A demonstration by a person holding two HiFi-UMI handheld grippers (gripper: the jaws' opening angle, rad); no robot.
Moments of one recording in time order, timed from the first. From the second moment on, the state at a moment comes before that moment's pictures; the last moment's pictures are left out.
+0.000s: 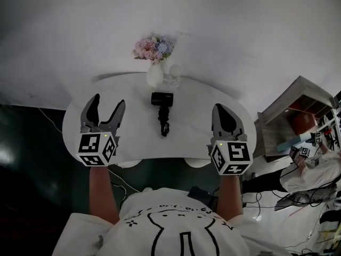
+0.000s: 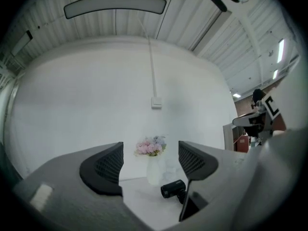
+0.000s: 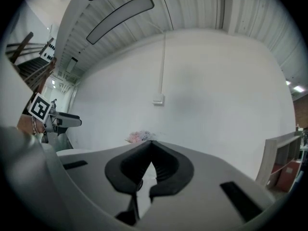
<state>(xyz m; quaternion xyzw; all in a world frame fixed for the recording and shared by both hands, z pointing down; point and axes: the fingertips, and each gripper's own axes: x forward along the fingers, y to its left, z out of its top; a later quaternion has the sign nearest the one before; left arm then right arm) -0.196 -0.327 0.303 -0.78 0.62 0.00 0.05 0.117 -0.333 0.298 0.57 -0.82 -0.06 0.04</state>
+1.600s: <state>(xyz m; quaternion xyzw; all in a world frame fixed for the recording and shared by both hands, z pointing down) -0.182 -0.325 0.241 -0.80 0.58 -0.01 0.17 0.087 -0.332 0.248 0.56 -0.82 -0.13 0.01</state>
